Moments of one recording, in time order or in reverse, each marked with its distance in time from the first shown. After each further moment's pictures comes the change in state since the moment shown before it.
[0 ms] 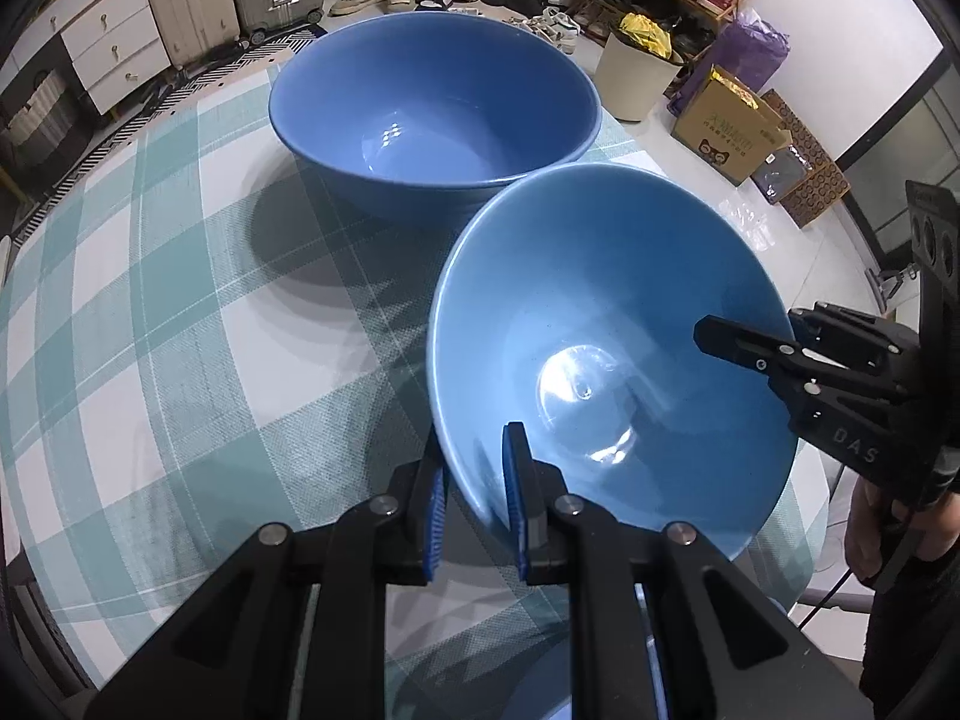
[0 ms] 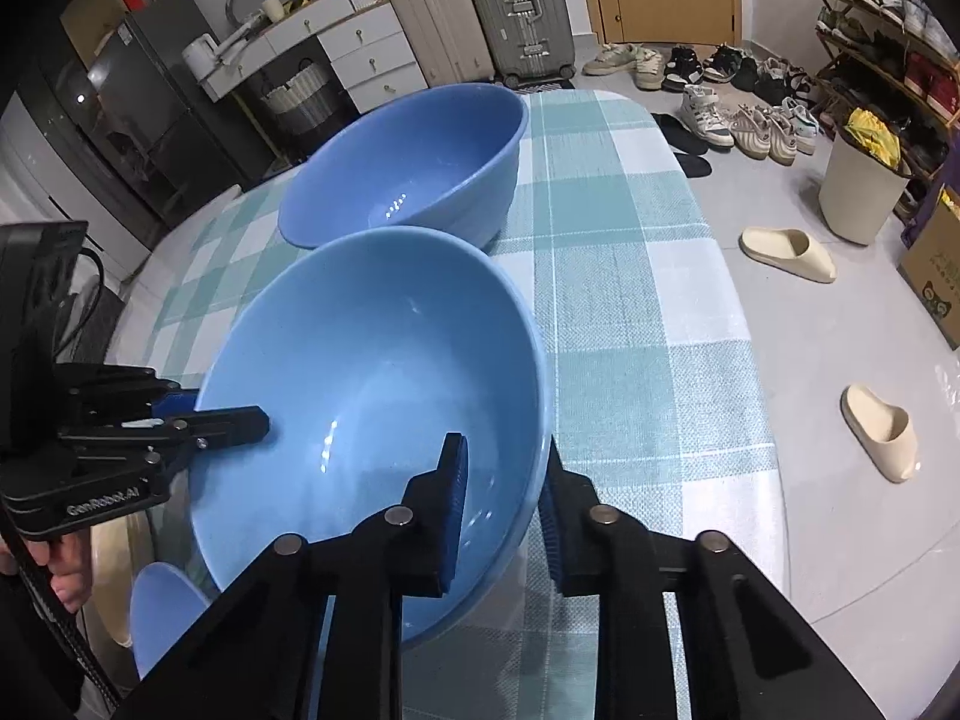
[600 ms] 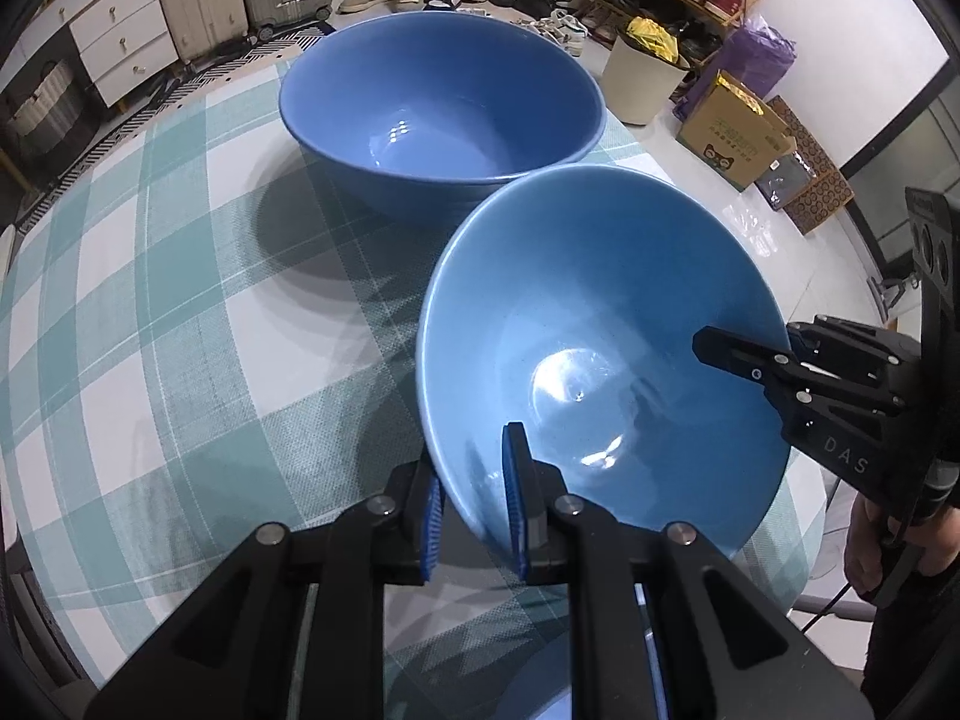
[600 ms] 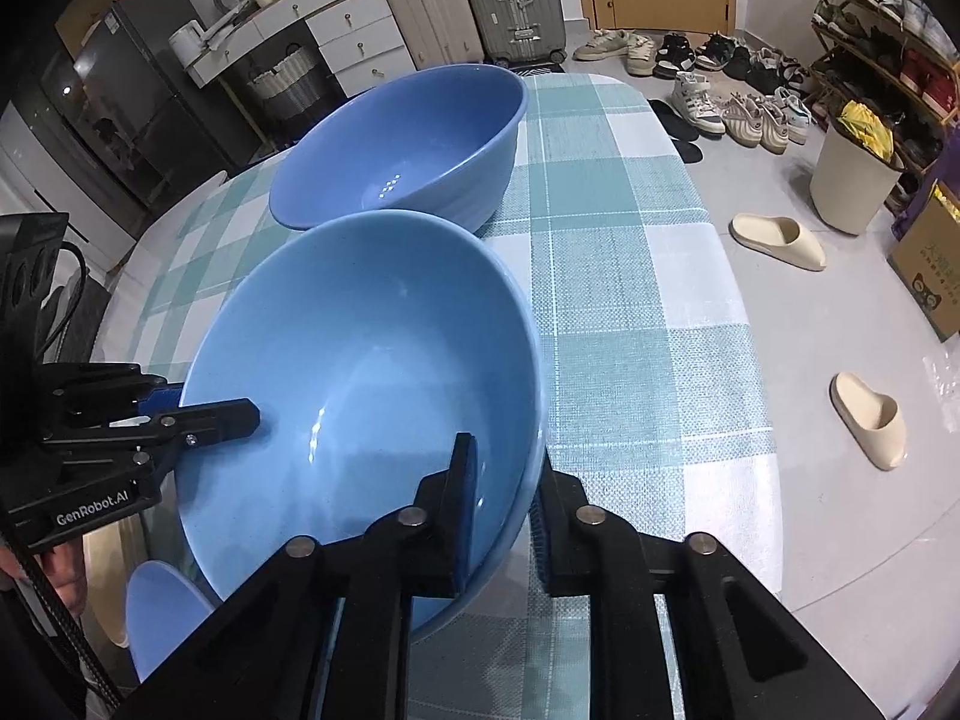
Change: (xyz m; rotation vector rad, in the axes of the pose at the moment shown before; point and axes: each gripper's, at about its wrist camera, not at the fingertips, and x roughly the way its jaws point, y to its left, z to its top) left arm -0.003 0.002 -0.003 -0.026 -0.002 0.003; right arm 0.003 0.005 0.001 0.002 0.043 -0.026
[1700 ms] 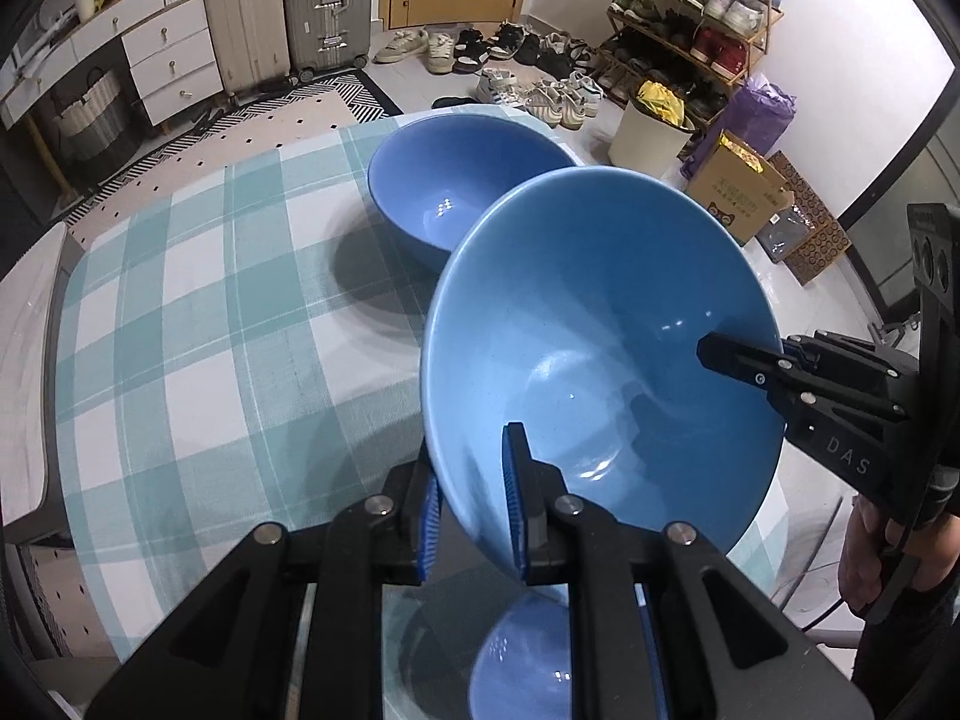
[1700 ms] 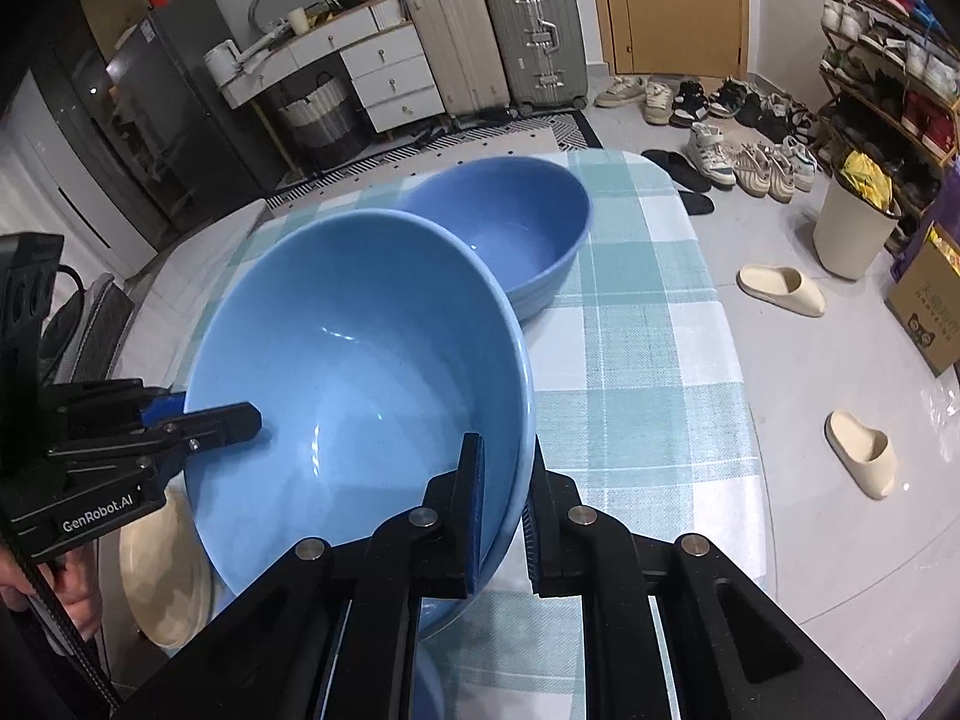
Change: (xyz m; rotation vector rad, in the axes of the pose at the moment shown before) left arm -0.086 0.007 -0.024 -0.048 -0.132 0.033; right arm -0.076 0.046 0.005 -0.043 -0.103 0.021
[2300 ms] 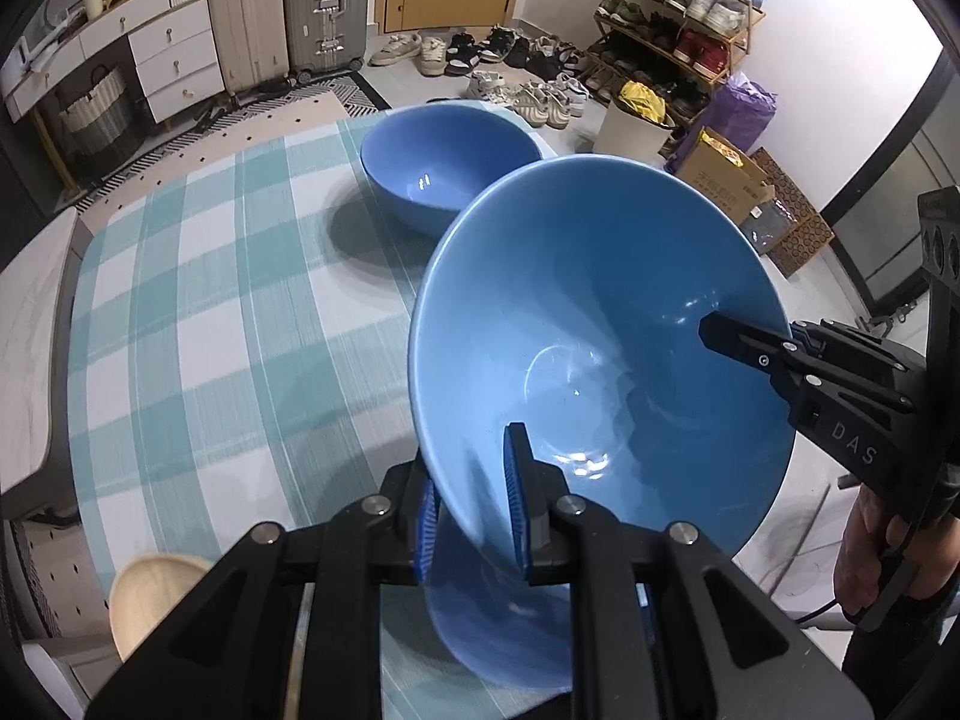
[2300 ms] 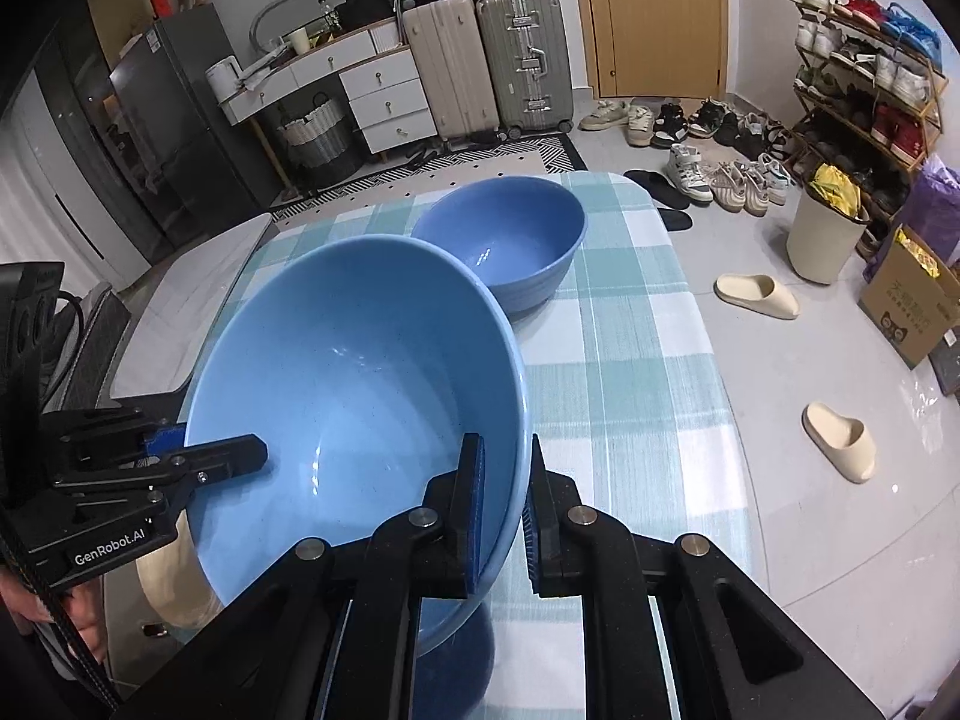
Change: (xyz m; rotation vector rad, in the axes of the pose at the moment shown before) left arm -0.041 -0.017 -0.051 0.002 -0.009 -0.019; right arm -0.068 0.033 -0.044 0.010 -0.056 -0.044
